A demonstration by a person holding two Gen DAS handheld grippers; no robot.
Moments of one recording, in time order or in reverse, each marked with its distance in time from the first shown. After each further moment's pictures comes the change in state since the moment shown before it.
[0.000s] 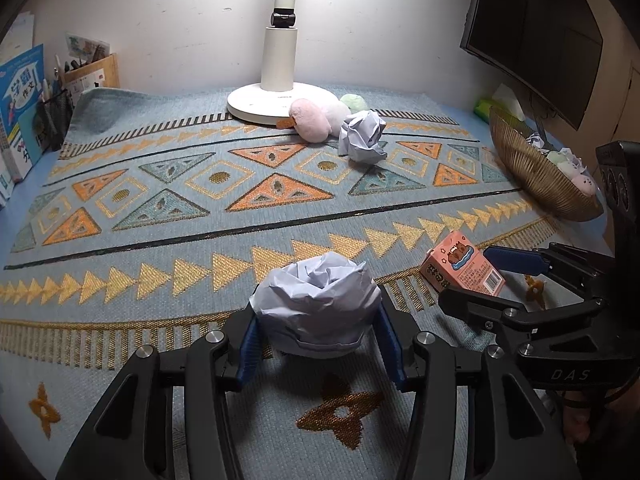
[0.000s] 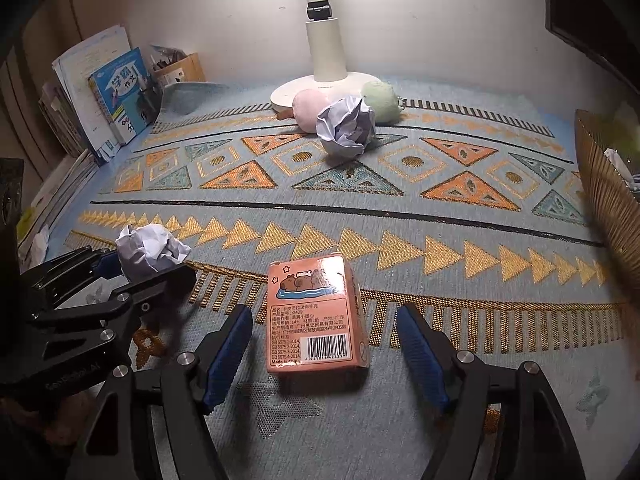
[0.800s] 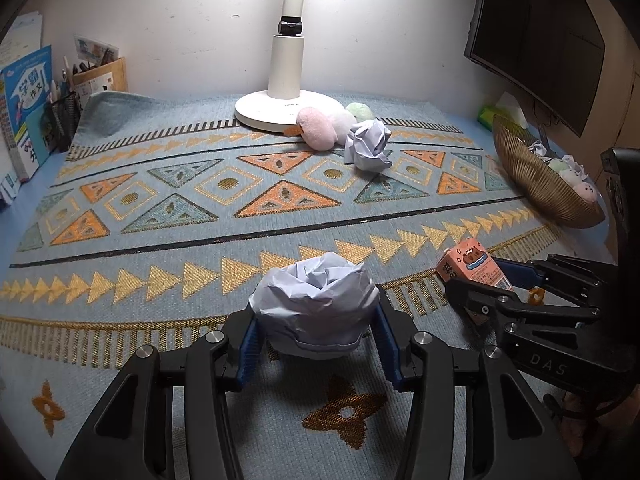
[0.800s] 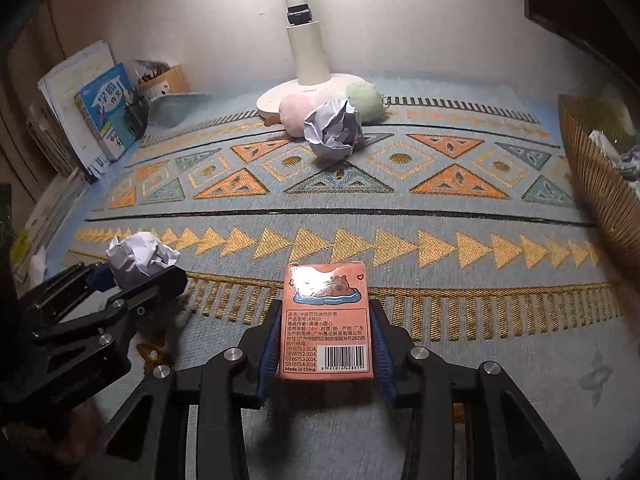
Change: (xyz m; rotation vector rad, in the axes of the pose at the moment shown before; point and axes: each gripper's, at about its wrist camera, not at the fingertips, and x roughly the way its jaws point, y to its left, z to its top) left arm -0.006 0.002 0.000 -0.017 -0.029 0.018; right arm -0.007 -0.004 -0.001 0.097 -0.009 0.020
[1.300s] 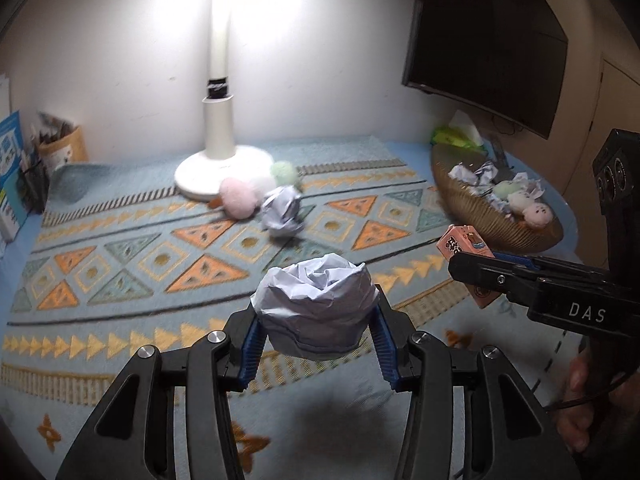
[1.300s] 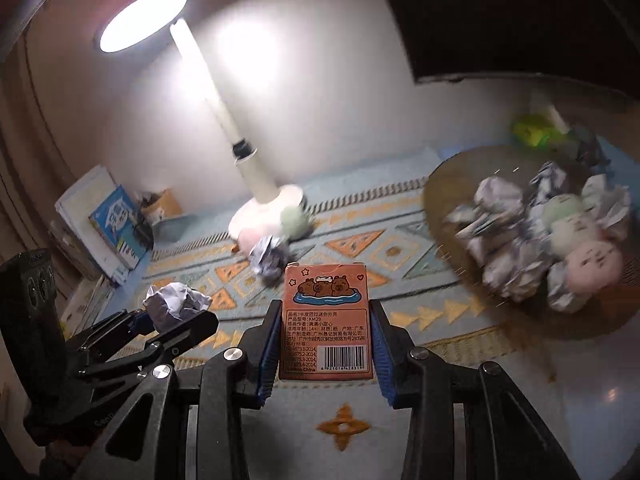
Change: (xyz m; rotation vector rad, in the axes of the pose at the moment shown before) left arm -0.030 -0.084 0.050 0.106 -0.105 -0.087; right arm -0.129 -0.100 0.027 0.173 -0.292 0.007
